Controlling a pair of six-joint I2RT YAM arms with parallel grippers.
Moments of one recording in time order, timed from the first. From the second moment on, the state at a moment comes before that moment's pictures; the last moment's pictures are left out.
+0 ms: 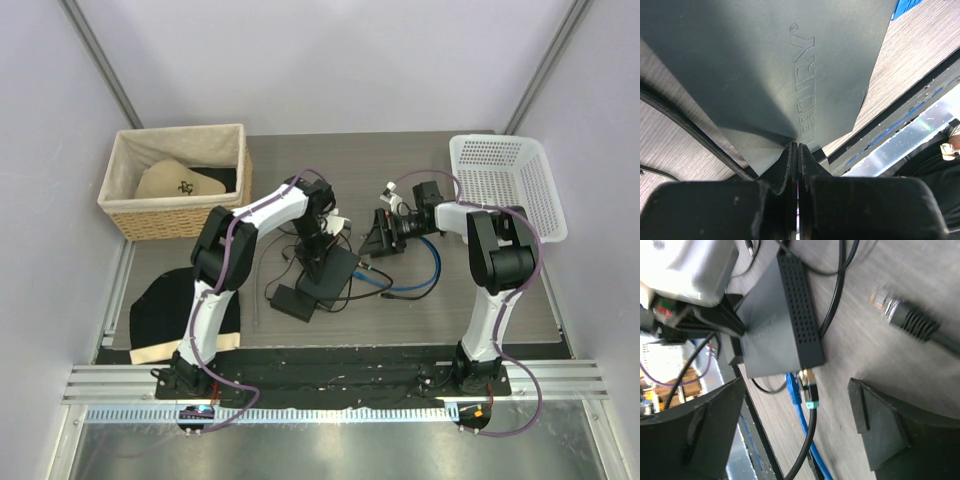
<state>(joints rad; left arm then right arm) -0.62 2.24 1.77 -1.20 0.49 0.07 0.15 1.93 1.09 -0.36 -1.00 -0.01</state>
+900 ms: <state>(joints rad) -0.63 2.24 1.77 -1.21 0.48 0.07 0.16 2.09 1.21 -0.54 -1.11 -0.16</state>
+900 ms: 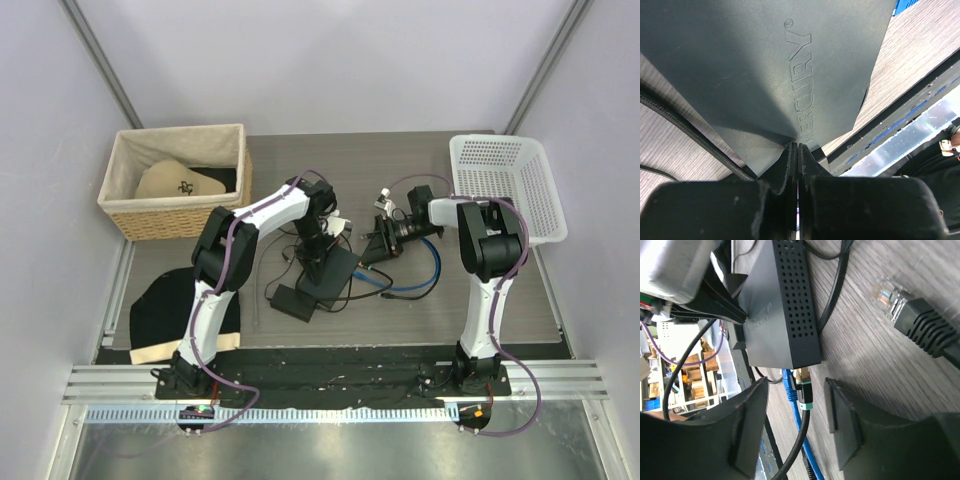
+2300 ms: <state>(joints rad) -0.64 2.24 1.78 -1.22 0.46 0.05 0.19 2.27 1.41 -0.87 -1.05 -0.10</state>
